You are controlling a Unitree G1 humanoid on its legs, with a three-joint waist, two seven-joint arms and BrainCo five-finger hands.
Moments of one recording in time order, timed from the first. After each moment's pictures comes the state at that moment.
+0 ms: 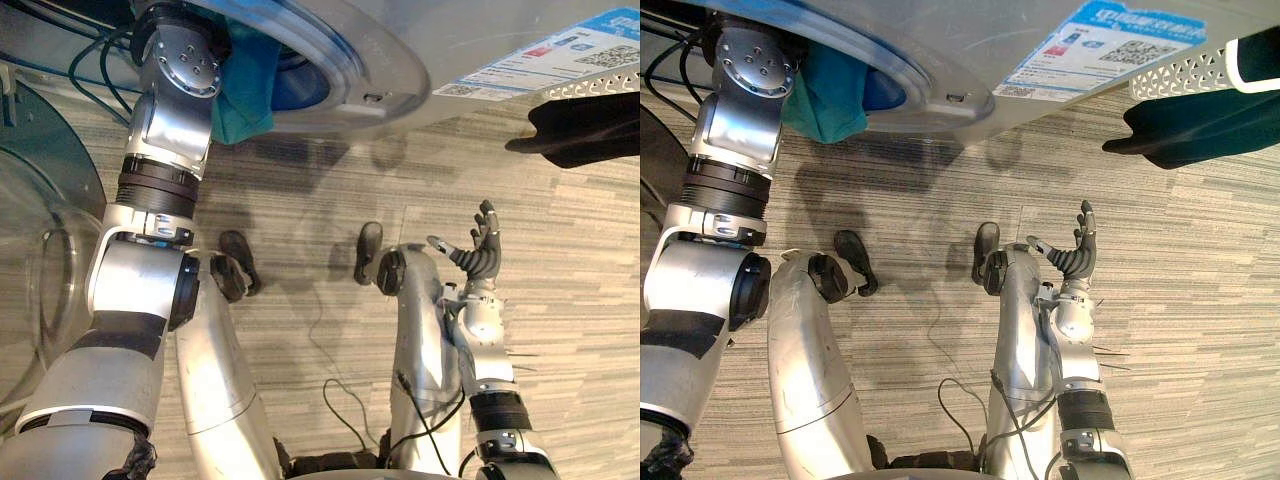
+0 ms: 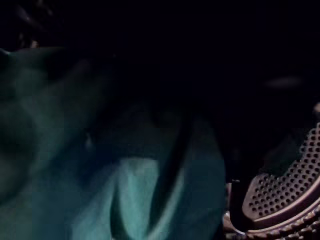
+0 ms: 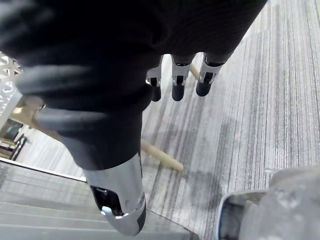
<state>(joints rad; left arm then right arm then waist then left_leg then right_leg) -1.33 0.44 -0.10 0.65 0.35 0.15 0.36 -0.22 -0.09 -0.12 0.22 -0.01 -0.16 -0.32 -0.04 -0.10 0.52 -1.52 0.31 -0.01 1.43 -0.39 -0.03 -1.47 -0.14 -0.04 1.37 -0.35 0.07</state>
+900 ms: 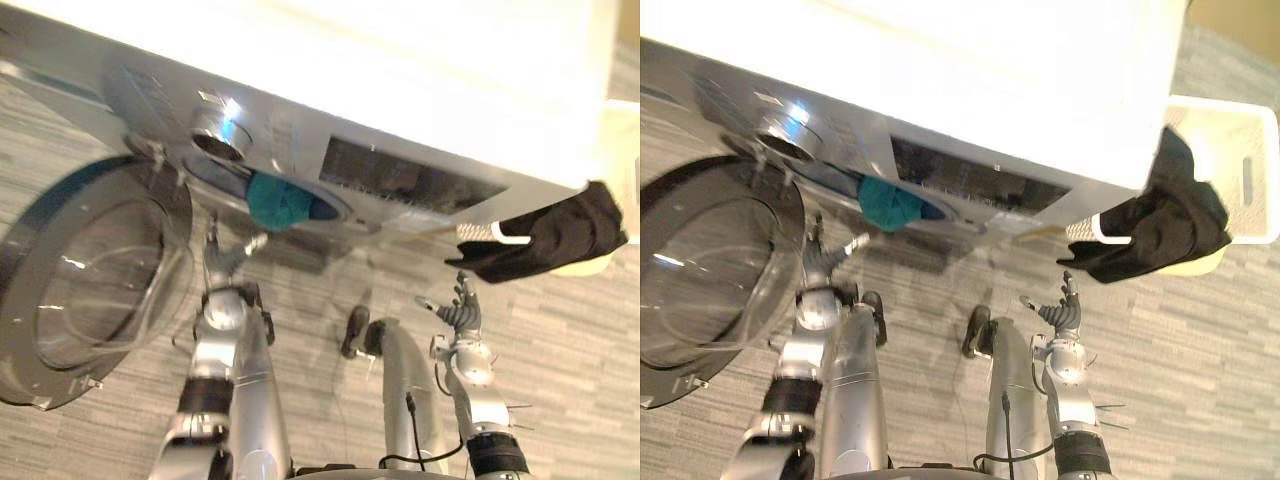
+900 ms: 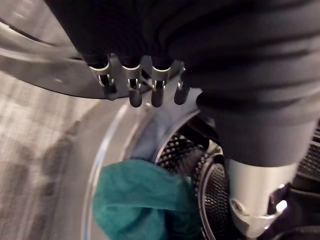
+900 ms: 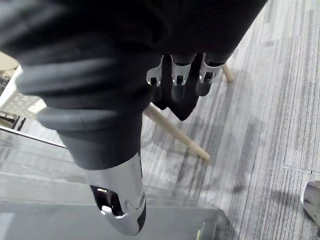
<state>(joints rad) -0.02 0.05 0.08 0.34 0.12 0.07 0.32 0.03 -0.03 -0.10 0.37 -0.03 0.00 -0.27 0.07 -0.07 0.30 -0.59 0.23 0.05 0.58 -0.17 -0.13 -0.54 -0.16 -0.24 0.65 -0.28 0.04</state>
